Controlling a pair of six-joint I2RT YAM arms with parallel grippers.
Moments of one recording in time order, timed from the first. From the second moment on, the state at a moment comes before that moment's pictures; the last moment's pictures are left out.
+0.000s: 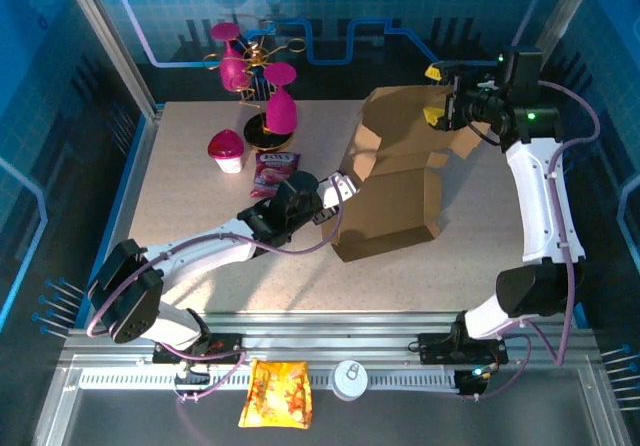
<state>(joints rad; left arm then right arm) -0.78 1.46 0.94 0.09 -0.21 0.49 0.00 1.54 1.81 -0.79 -0.59 1.53</state>
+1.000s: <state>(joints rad) -0.78 1.46 0.94 0.10 -0.22 0.43 -0.01 1.49 1.63 -0.66 -0.58 1.62</state>
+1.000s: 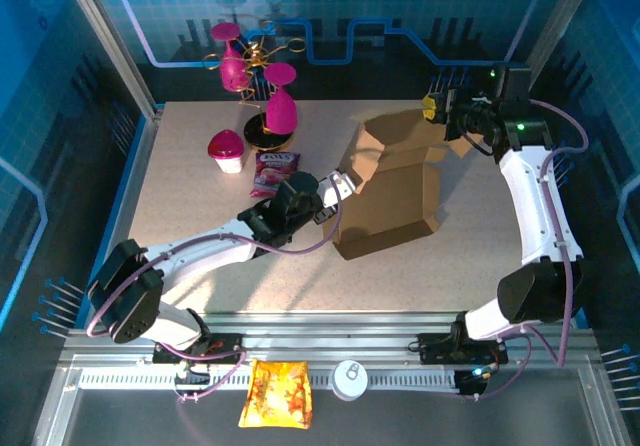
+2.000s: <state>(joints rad) -0.79 1.46 1.24 0.09 0.09 -0.98 0.13 1.51 1.52 -0.41 -0.28 1.86</state>
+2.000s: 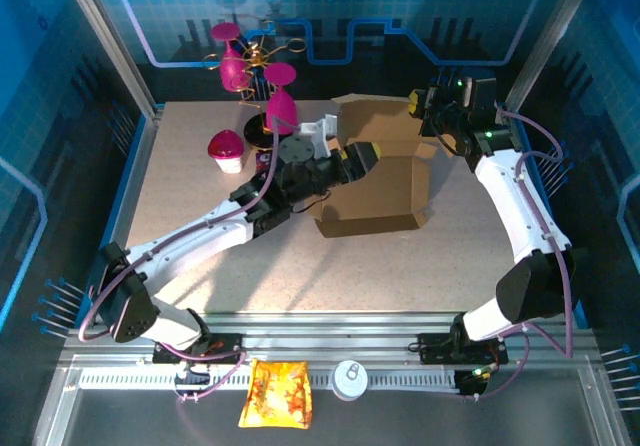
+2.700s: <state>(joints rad) -0.56 1.44 1.19 0.14 -0.13 -1.22 0.15 1.49 1.39 -0.39 -0.25 1.85</state>
